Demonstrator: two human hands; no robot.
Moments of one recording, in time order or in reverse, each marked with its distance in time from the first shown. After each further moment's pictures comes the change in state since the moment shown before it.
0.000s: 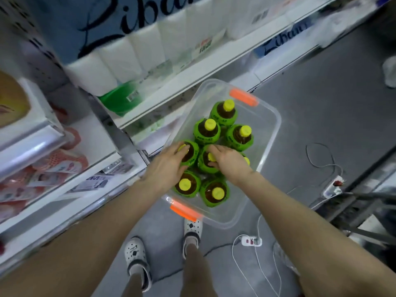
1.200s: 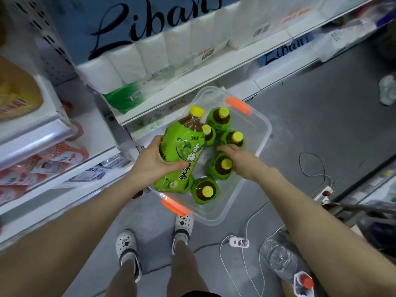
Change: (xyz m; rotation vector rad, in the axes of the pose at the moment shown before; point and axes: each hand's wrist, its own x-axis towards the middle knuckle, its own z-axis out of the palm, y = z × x) left_hand -0.015 0.029 -0.057 -0.733 0.043 -0.473; right_hand -0.021 0.042 -0.067 0.030 -0.382 0.129
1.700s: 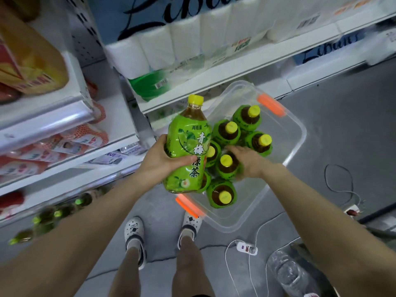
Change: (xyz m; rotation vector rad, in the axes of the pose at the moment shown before) left_hand -0.008 -0.023 -0.009 -0.259 0.083 -0.190; right_hand 0.070 -0.002 0.031 -0.063 -0.137 -0.165
